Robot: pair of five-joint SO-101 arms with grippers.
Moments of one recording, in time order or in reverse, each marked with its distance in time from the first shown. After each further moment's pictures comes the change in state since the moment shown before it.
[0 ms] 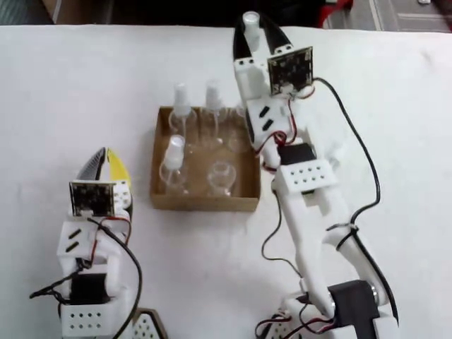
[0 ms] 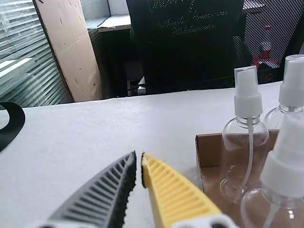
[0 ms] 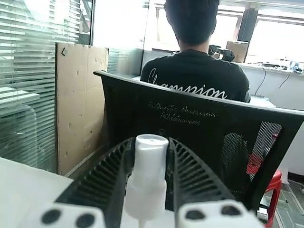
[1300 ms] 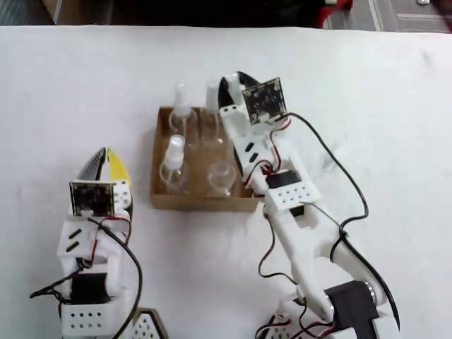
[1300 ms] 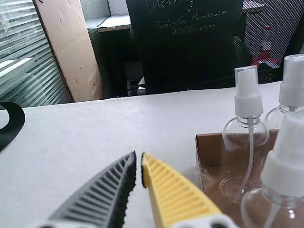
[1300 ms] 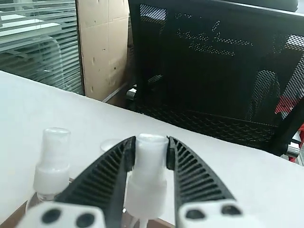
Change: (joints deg) left arm 0.0 0.0 0.0 0.0 0.0; right arm -4.1 -0.2 16.6 -0.6 0.0
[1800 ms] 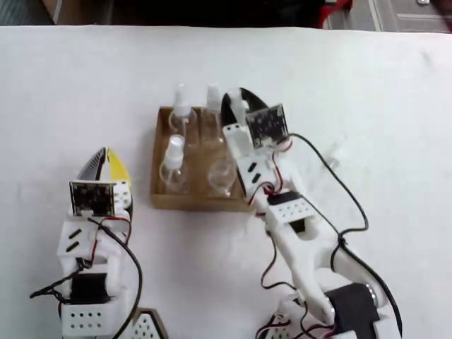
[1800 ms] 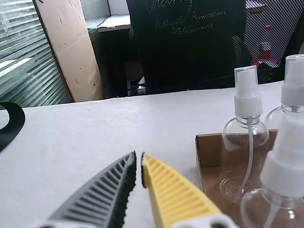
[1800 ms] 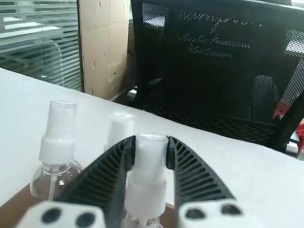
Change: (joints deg) left arm 0.0 0.0 0.0 0.0 0.0; right arm 0.0 -2.5 12.7 -14.9 0.1
